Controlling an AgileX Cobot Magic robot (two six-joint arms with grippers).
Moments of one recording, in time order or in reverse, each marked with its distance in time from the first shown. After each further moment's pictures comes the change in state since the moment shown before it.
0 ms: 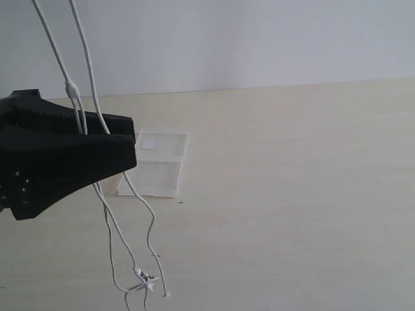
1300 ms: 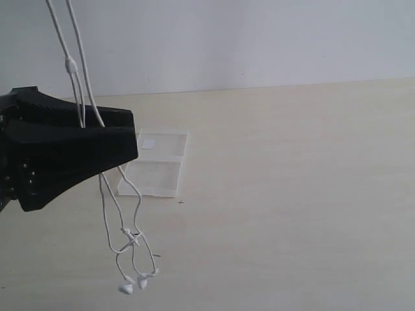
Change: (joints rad) left arm -0.002 0.008 0.000 -0.028 0.037 0.019; right arm 0.000 0.000 0.000 0.026 -0.023 -0.024
